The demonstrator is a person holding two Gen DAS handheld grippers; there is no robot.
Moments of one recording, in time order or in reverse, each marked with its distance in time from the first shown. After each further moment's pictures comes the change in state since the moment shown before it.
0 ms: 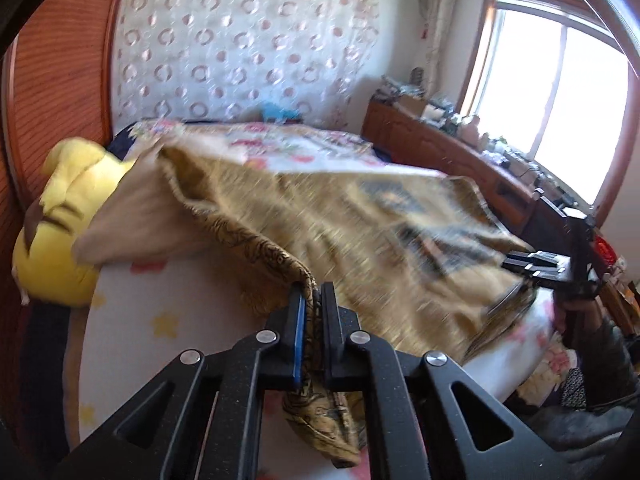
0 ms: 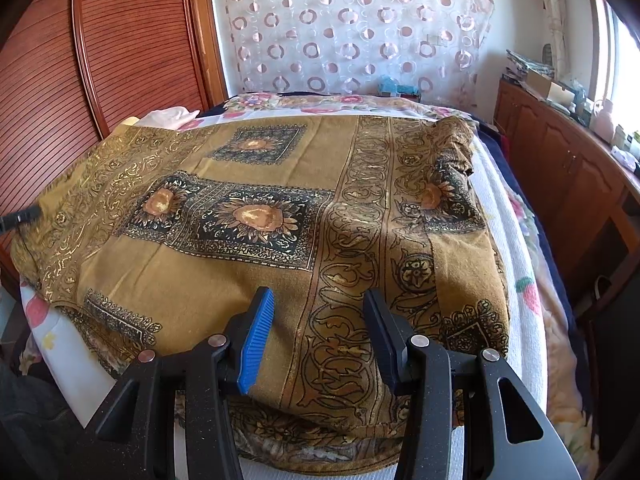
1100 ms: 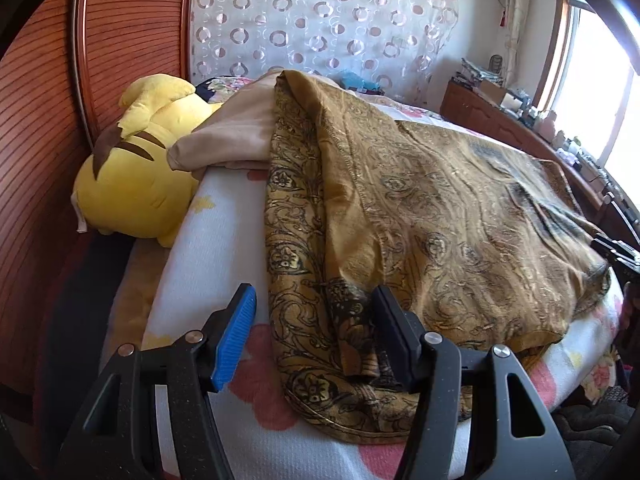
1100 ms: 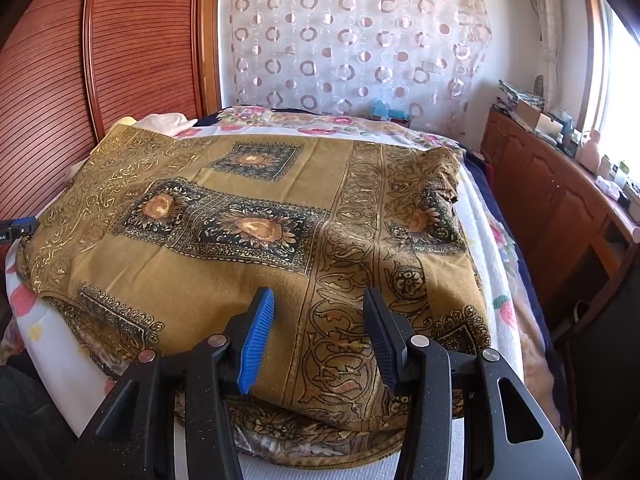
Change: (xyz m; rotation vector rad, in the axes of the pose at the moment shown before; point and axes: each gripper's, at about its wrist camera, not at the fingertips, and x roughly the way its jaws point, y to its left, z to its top) left arm 0.006 0.075 -0.063 -0.144 0.115 0.246; right arm -0.012 0.001 -0.006 -0.076 -0.067 -0.071
